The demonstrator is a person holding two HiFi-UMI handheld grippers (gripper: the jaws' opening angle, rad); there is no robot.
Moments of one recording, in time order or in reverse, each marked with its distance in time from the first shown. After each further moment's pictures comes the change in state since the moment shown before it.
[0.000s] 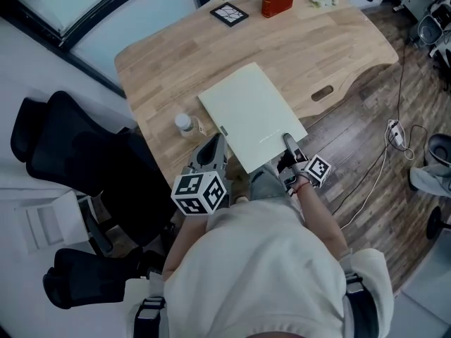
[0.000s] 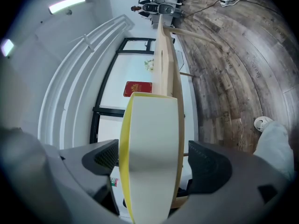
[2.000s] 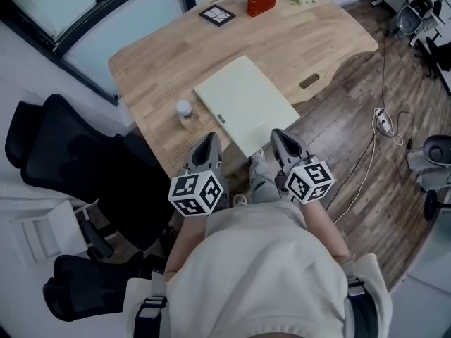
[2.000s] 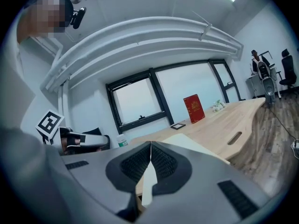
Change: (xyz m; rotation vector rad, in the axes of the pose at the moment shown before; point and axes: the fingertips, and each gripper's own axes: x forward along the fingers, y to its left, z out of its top) left arm -0.057 -0.001 -0.003 -0.023 -0.046 -0.044; right arm -0.045 0.195 -0.090 -1.143 0.058 -0.054
